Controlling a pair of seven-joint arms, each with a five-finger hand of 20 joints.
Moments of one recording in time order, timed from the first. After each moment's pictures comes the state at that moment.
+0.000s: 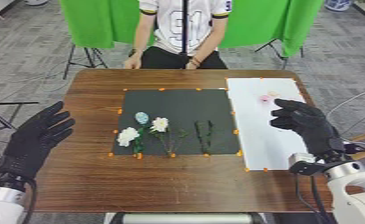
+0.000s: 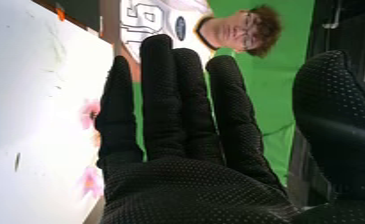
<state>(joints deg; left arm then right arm) 137.2 -57.5 -112.0 -127.1 40.2 3.1 6.7 -117.9 -67.4 105.9 -116.9 -64.2 -12.1 -0.7</state>
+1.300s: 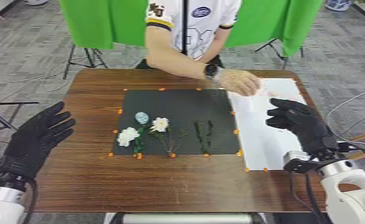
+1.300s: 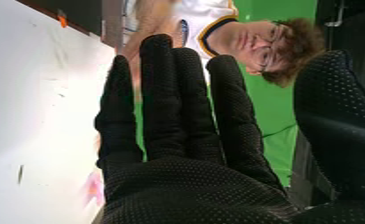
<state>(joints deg) 137.1 -57.2 -111.7 -127.0 40.1 3.4 6.9 -116.2 -68.3 104.2 -116.2 -65.4 -11.5 0.3</state>
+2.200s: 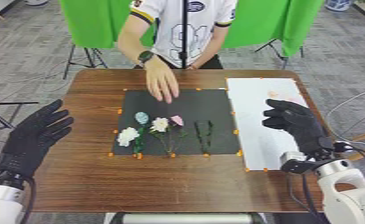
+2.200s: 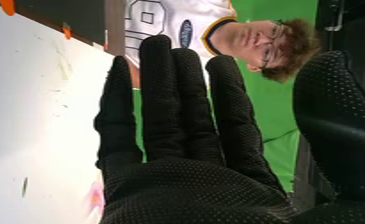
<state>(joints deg) 136.8 -57.0 -112.3 -127.0 40.1 3.4 6.7 -115.6 -69.3 103.7 -115.9 -66.1 -12.9 0.8</state>
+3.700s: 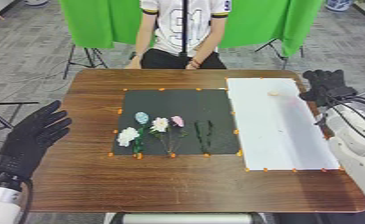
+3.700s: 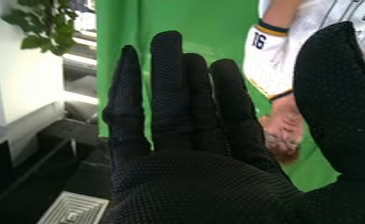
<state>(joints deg) 138.2 -56.0 -112.8 -127.0 40.1 3.9 8.3 -75.8 -39.7 68.8 -79.5 -141.7 11.0 11.8</state>
